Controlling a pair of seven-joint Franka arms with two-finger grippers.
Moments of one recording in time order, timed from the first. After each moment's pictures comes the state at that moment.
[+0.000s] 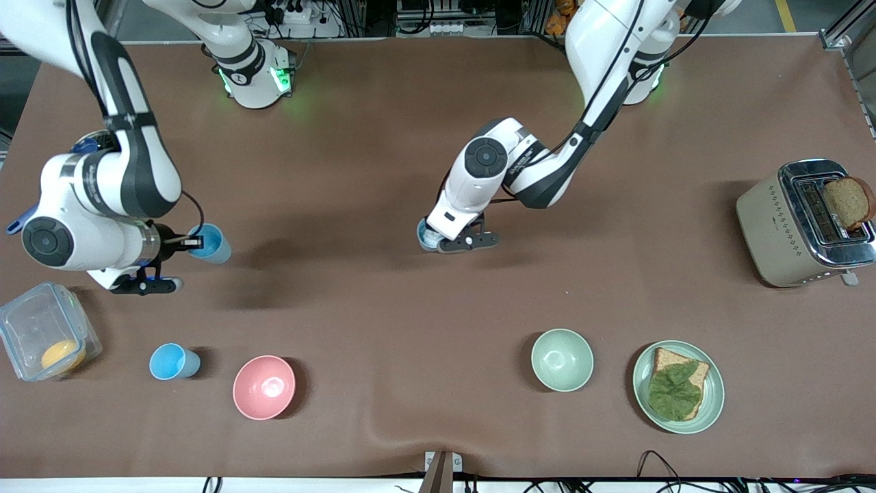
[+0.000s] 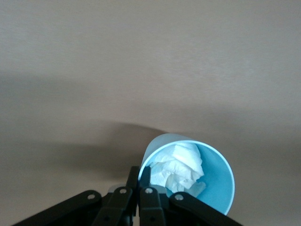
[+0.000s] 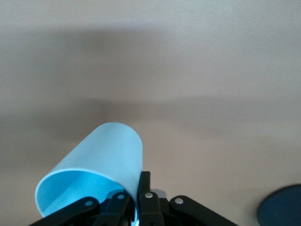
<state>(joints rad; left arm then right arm) -0.55 0.64 -0.29 -1.73 0.02 2.49 -0.97 -0.01 0.32 0.03 -1.82 -0.02 1.80 -0.01</state>
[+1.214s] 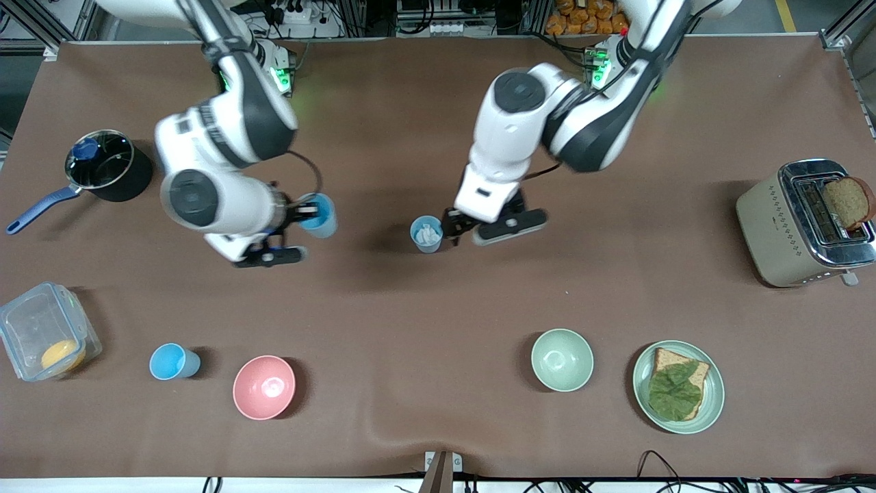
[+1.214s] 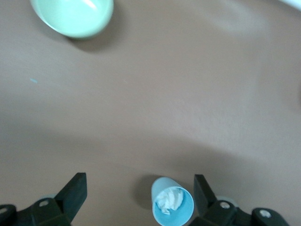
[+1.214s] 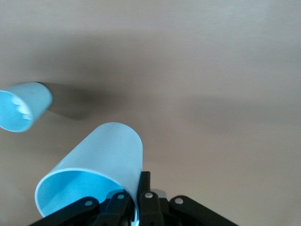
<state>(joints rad) -0.52 0.32 -0.19 -1.67 0.14 2.21 -1.13 0.39 0.34 0.05 -1.68 0.16 1.74 0.32</state>
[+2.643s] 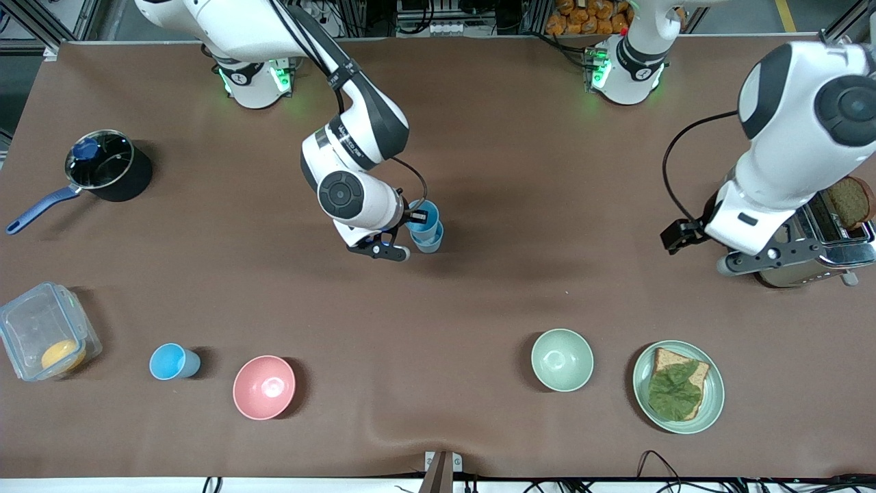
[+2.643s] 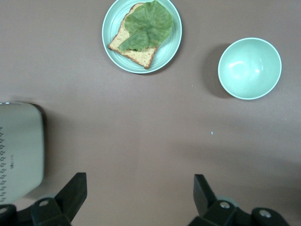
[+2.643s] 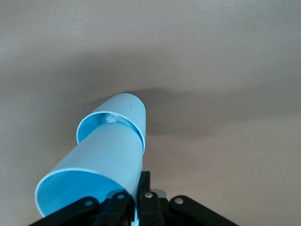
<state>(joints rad) -0.04 0.14 -0.18 -1.67 0.13 1.83 -0.39 0.61 0.55 0.04 -1.63 0.36 2.02 0.70</state>
